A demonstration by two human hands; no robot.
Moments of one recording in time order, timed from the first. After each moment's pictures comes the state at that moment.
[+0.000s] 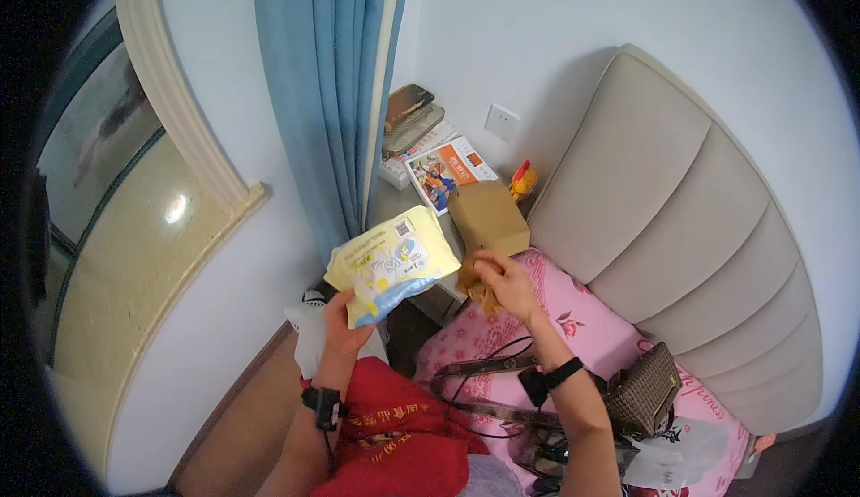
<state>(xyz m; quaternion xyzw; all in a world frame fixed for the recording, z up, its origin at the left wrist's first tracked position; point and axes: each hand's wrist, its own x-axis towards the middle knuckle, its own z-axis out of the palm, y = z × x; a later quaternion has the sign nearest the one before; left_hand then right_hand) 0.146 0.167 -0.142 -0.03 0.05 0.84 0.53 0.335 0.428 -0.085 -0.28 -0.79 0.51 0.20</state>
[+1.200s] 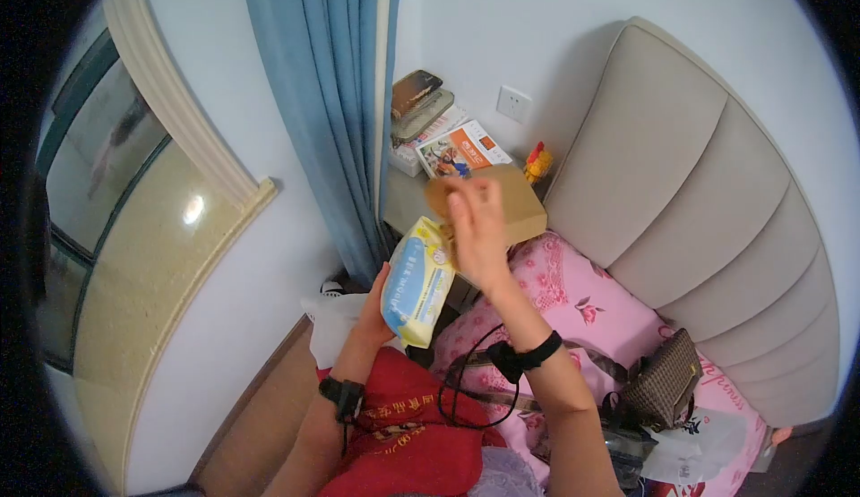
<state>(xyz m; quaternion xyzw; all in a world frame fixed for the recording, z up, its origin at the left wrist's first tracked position) 0.164 0.197 -0.130 -0.02 0.22 0.73 0.64 0.254 0.373 0.001 -0.18 -0.82 0.31 0.44</state>
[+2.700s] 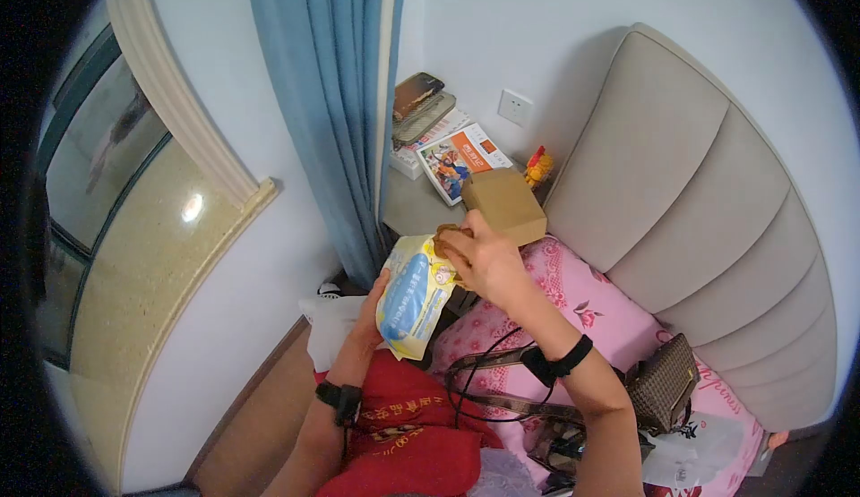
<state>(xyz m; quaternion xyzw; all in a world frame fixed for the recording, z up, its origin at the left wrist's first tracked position) 0.161 0.194 -0.135 0.01 0.33 0.75 0.57 0.288 0.374 0.004 -0.12 -0.95 0.21 0.21</state>
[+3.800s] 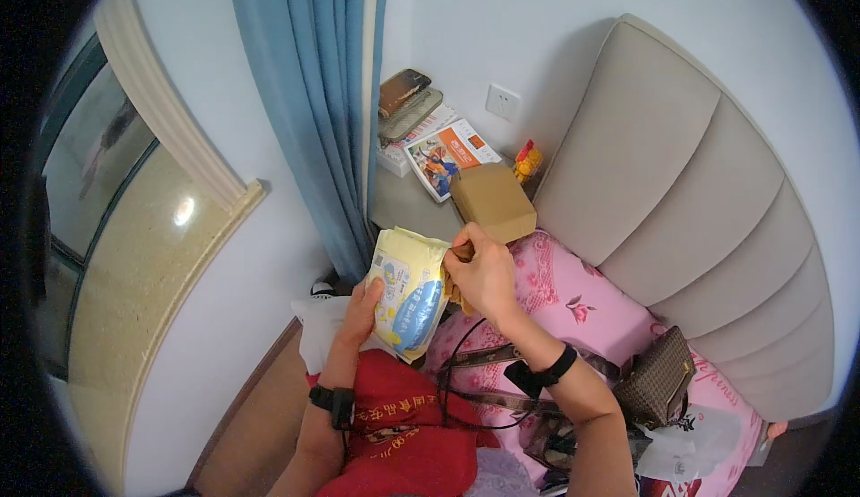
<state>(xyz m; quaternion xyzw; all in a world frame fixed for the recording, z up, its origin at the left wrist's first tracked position) 0.156 0.181 -0.138 0.21 0.49 0.71 0.45 0.293 0.357 -0.014 -0.34 -0.85 0.32 0.26</state>
